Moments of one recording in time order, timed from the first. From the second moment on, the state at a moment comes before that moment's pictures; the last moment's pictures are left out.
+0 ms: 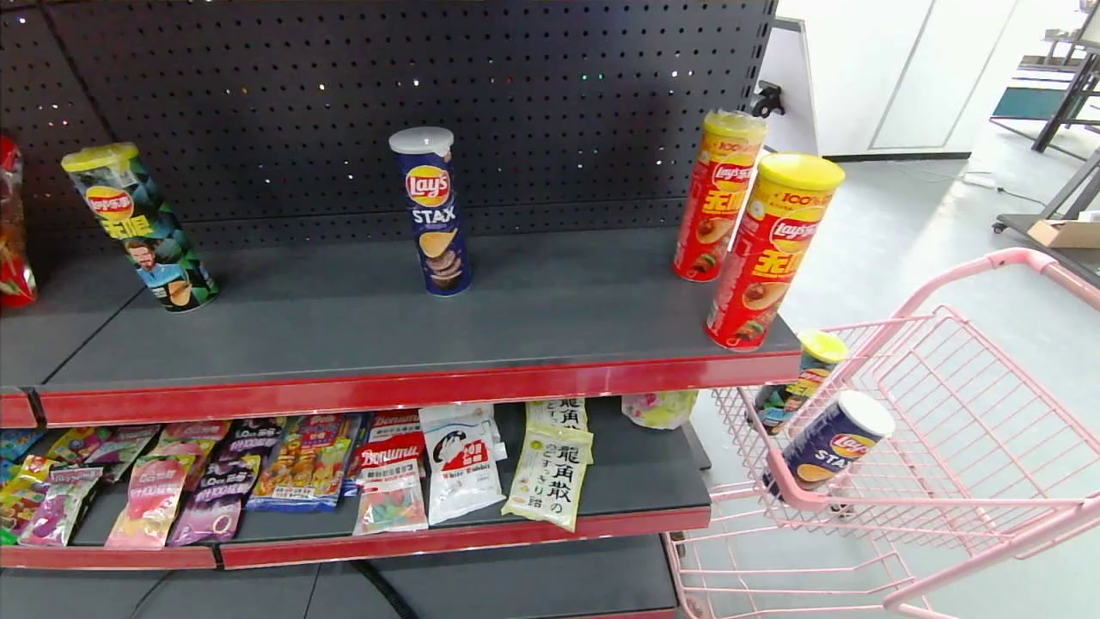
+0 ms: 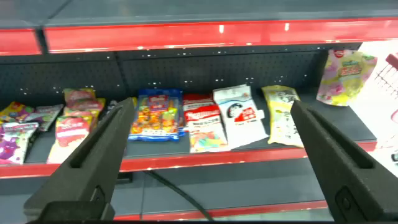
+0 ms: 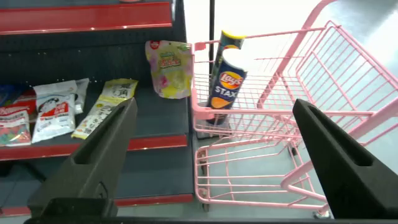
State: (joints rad) left arm 0.00 0.00 0.00 0.00 -0.01 0.00; right arm 0.00 0.00 0.00 0.01 -0.02 0.00
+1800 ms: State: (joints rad) left arm 0.00 0.00 0.00 0.00 -0.01 0.00; right arm 0.00 0.00 0.00 0.00 -0.02 0.00
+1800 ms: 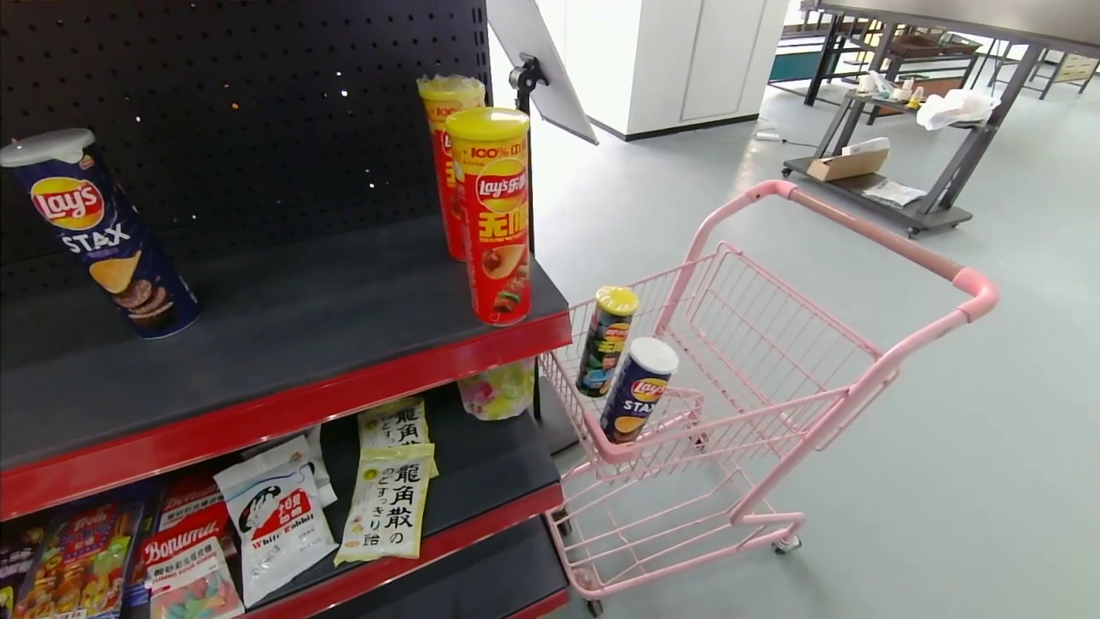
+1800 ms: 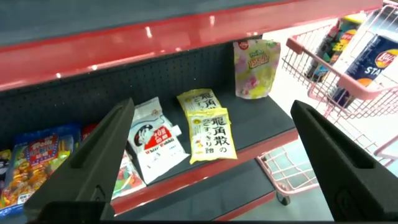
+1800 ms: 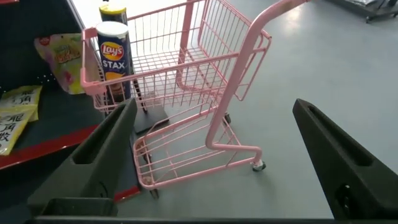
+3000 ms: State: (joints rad) left arm 0.00 0.00 0.00 0.00 -0.02 0.00; right arm 0.00 0.01 -0.02 0.01 0.02 -0.01
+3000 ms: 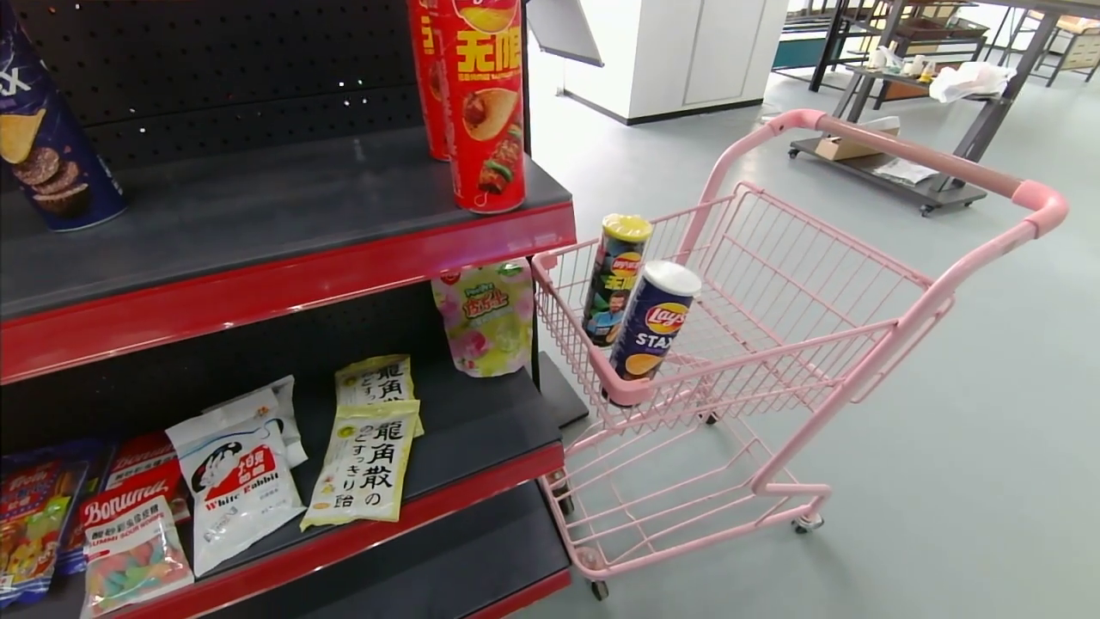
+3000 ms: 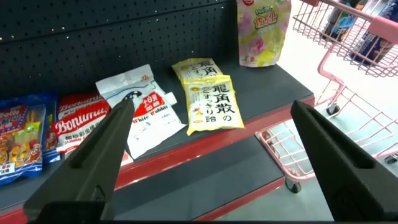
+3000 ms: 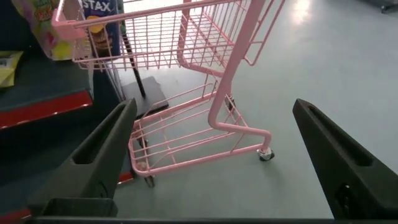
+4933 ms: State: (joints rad) left arm 0.00 0.00 0.00 0.00 -0.02 0.01; right arm 0.30 2.06 -1.14 -0.62 0.31 0.08
